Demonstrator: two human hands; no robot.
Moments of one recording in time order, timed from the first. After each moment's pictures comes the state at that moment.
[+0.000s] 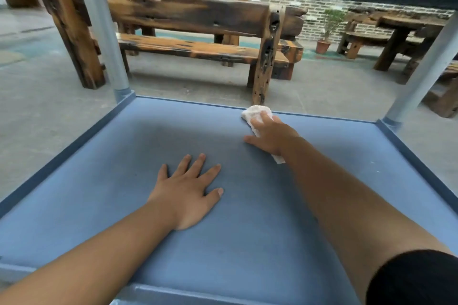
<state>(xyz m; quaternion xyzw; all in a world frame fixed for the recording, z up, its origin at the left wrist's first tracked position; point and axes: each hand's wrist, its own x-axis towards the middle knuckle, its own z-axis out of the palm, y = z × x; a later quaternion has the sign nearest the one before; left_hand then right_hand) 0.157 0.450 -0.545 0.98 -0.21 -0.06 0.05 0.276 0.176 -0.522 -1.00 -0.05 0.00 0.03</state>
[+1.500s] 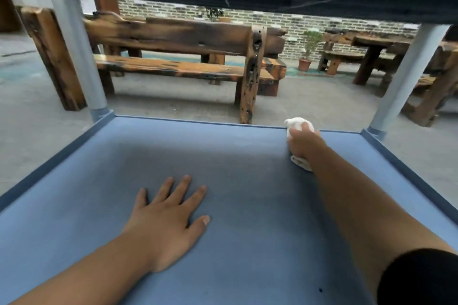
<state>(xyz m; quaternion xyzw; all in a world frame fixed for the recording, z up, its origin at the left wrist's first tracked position) 0.150 0.450 -0.547 0.97 -0.23 -0.05 0.01 0.277 0.073 -0.519 -0.98 0.19 -0.05 0.07</state>
